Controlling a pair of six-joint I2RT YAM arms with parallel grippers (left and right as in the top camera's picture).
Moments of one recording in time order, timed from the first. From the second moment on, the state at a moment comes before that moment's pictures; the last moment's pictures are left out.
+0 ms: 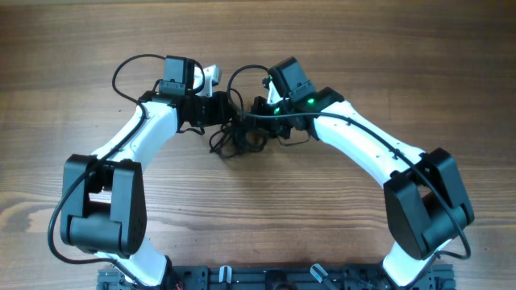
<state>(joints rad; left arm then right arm) -0.17 1.81 1.12 -0.41 0.55 -0.31 0.56 1.87 1.31 -0.47 -0.52 0.81</state>
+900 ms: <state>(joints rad) -0.11 1.81 1.12 -0.43 0.62 -0.30 0.46 1.81 1.31 -0.35 -0.46 0.20</state>
